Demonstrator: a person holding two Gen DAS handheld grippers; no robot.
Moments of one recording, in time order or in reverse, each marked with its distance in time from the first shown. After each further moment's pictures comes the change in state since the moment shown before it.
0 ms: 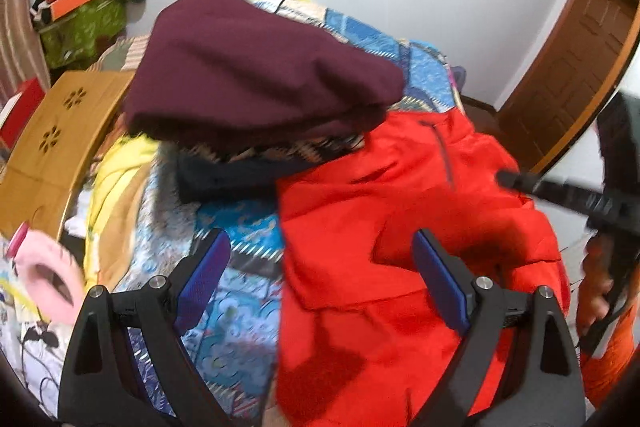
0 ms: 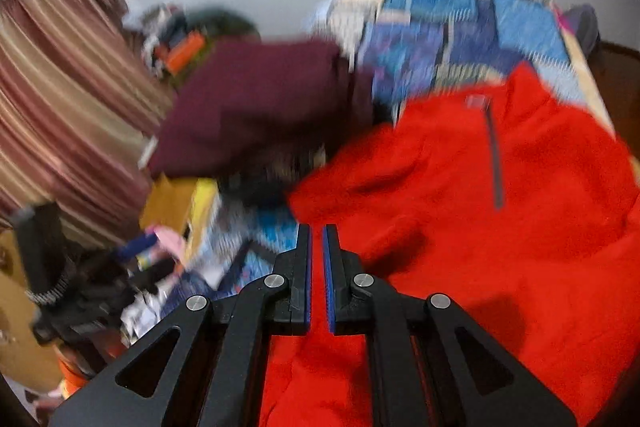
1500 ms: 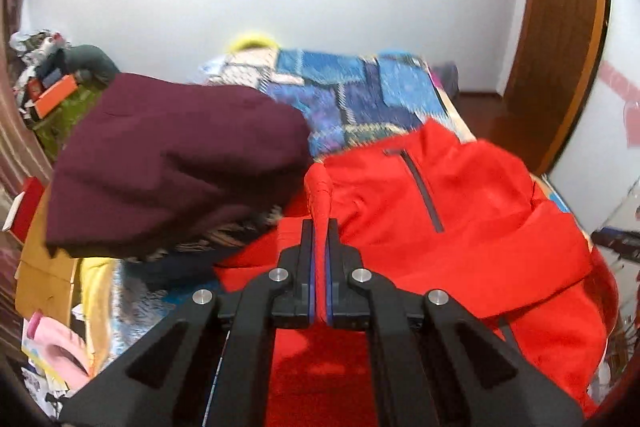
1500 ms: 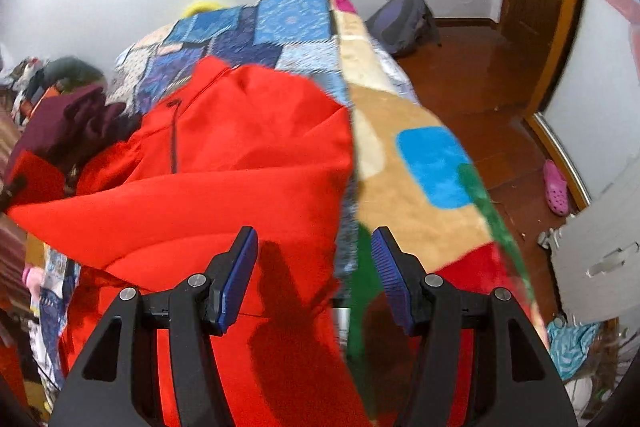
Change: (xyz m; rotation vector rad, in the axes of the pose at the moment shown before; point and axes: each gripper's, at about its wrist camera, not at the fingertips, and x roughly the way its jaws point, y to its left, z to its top) left arm 0.045 -0.115 0.027 0.239 -0.167 0.107; right arm -0.126 -0.205 -0.078 0.221 -0.130 -0.463
